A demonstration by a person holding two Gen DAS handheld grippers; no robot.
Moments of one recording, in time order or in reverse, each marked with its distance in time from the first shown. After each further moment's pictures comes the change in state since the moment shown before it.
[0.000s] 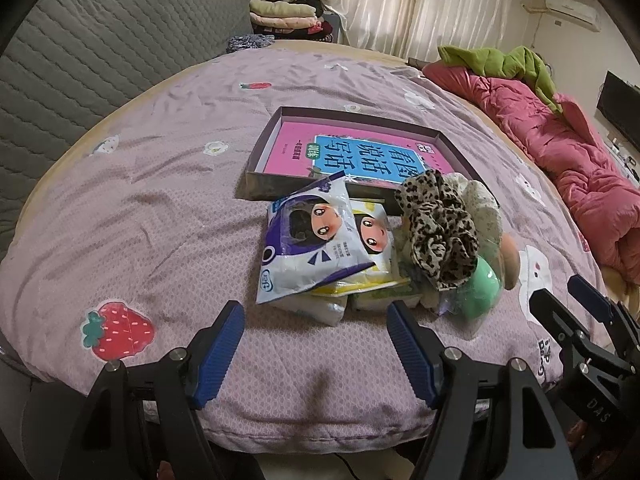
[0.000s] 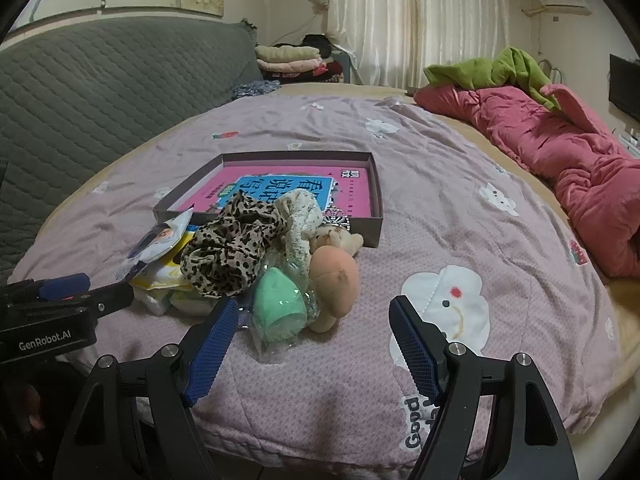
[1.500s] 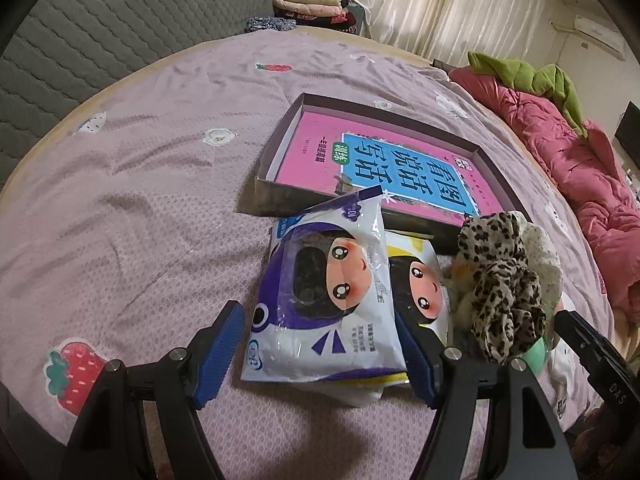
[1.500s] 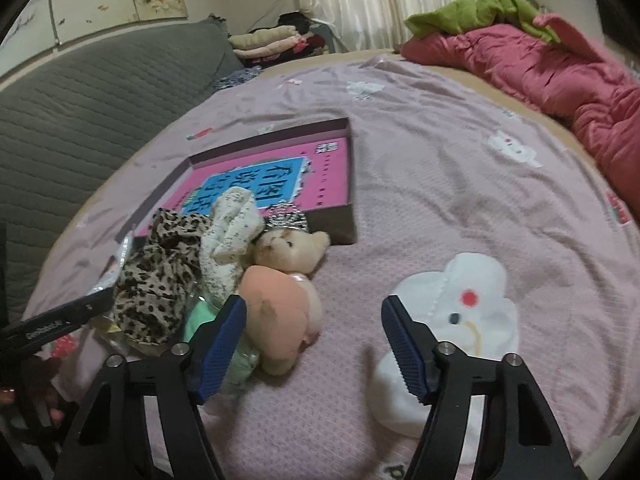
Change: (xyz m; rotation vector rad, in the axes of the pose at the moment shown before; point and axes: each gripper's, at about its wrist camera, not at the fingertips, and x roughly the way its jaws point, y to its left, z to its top) left arm 0.066 0.023 0.037 -0.104 0.018 -0.019; right arm 0.079 -0.059 0.016 0.171 0.091 0.129
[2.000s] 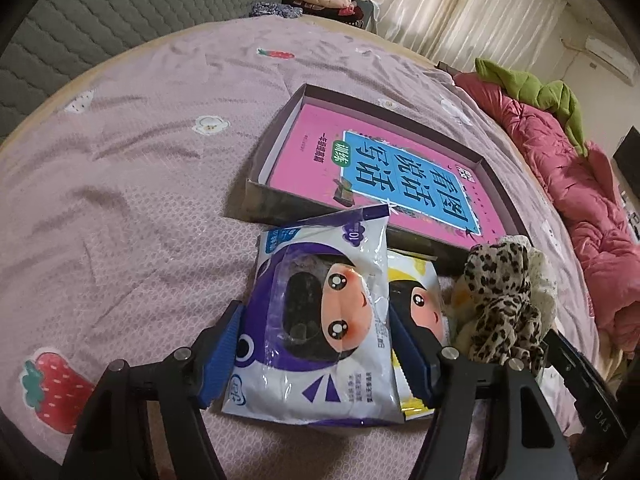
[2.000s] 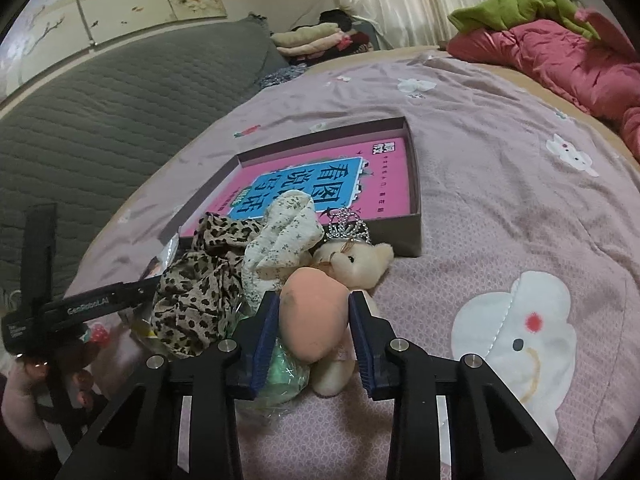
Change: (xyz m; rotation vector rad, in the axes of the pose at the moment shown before) left arm 0.022 0.008 0.017 -0.077 0.043 -0.067; right arm 0.011 0.012 0.008 -0.020 0.003 0.156
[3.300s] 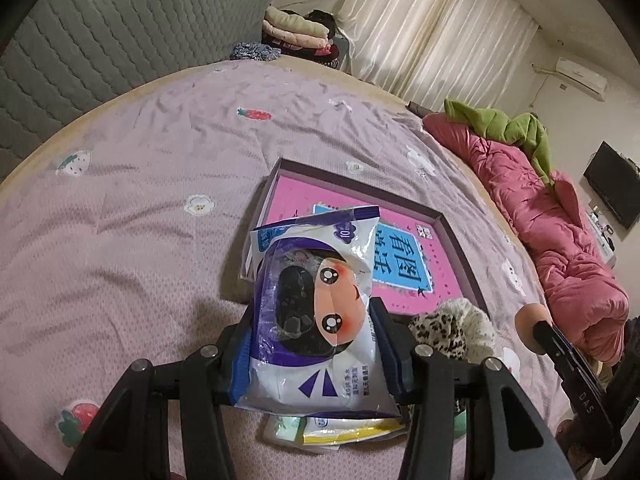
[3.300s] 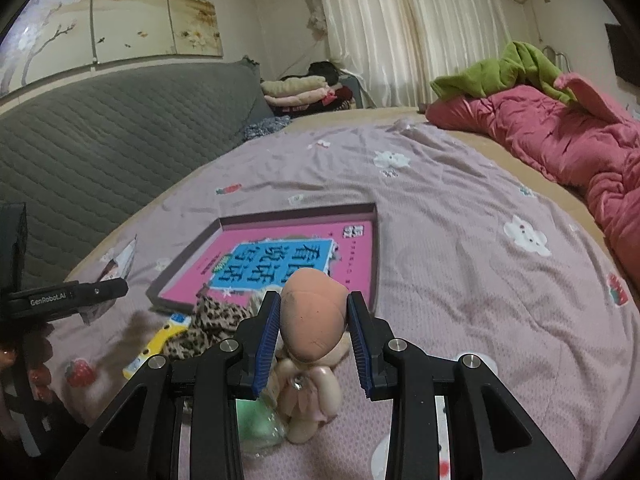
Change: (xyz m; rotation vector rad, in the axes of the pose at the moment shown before) left arm -0.055 -0.003 0.040 0.024 -0.108 -0.072; right arm -0.046 0.015 0.038 -0.094 -0.197 -0.130
